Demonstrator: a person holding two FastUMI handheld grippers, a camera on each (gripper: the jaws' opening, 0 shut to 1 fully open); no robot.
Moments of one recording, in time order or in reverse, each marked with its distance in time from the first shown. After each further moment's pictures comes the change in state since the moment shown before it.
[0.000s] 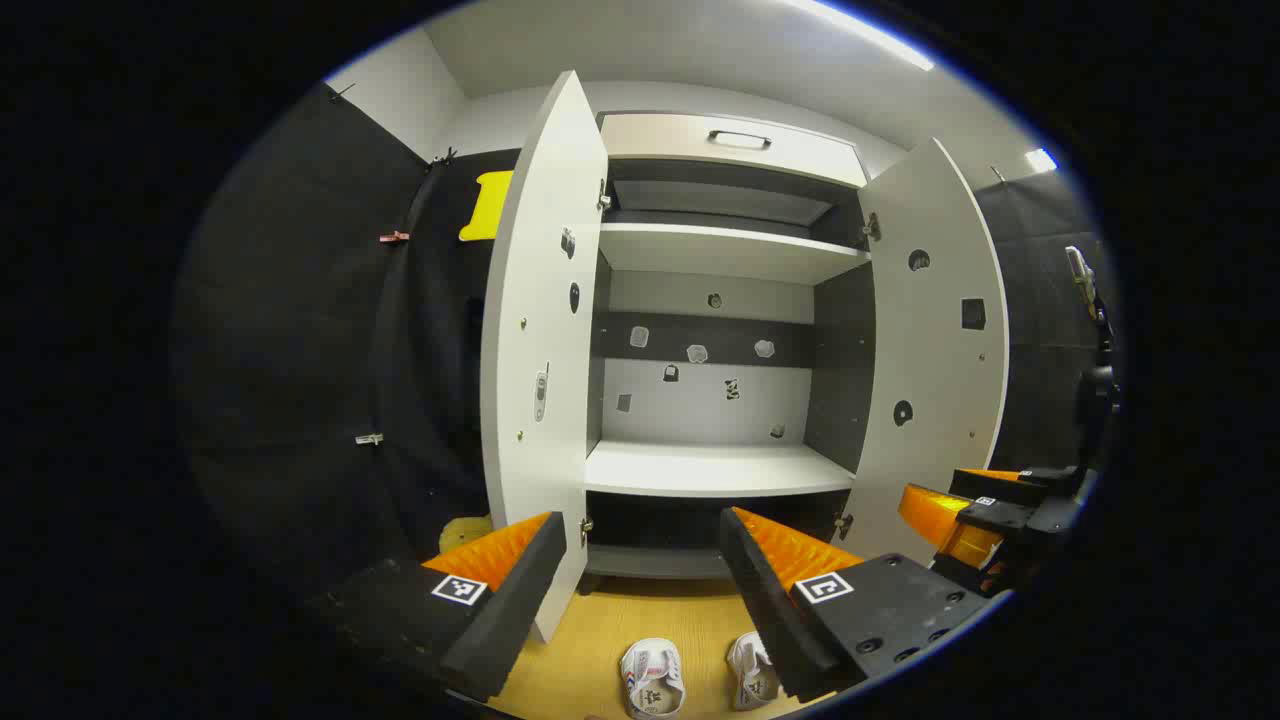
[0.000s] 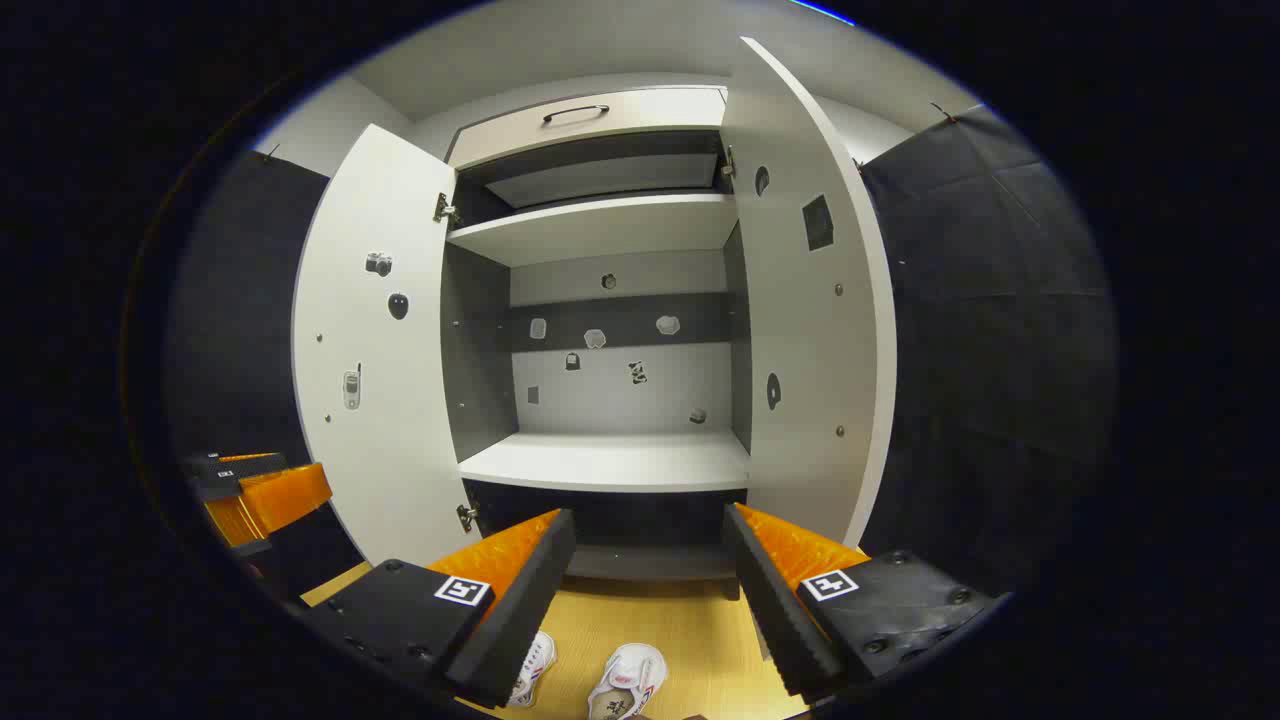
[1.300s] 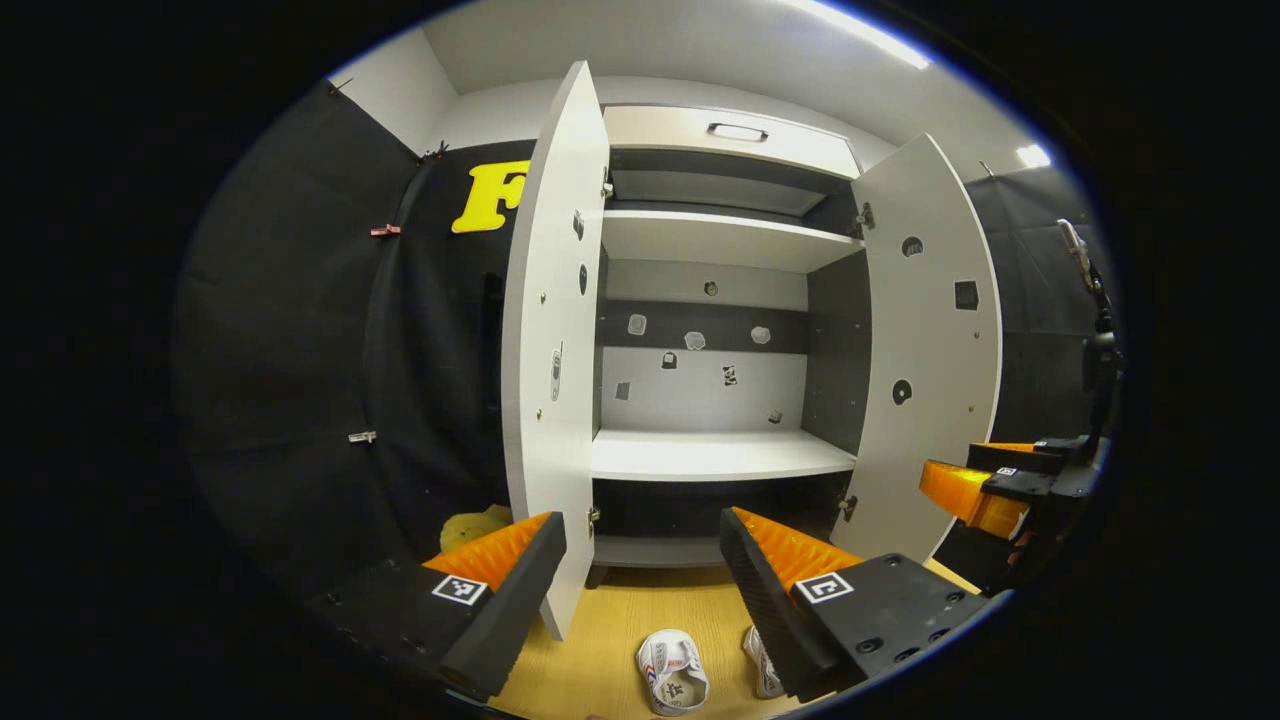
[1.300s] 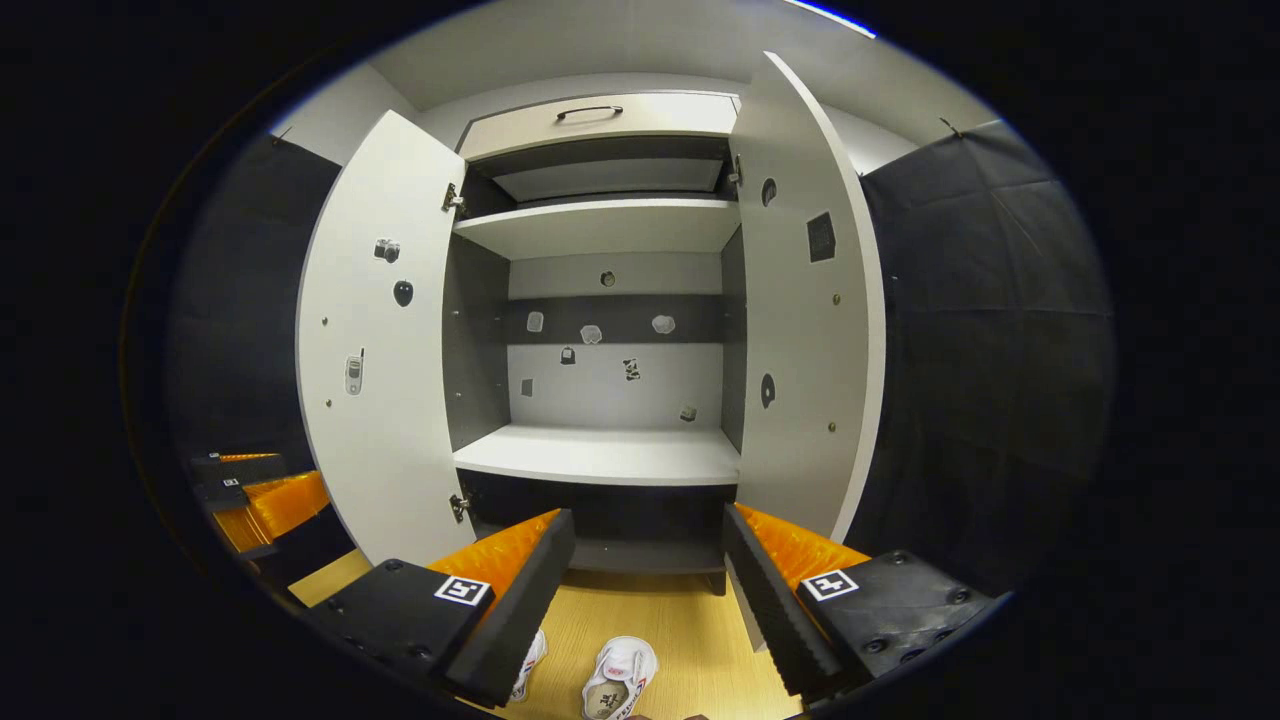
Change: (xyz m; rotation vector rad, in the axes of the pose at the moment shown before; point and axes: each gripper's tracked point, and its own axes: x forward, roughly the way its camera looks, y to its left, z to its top) left arm 0.004 0.017 -0.023 0.009 0.024 -0.049; right arm -0.012 0.000 -0.001 -0.034 -0.008 -0.057
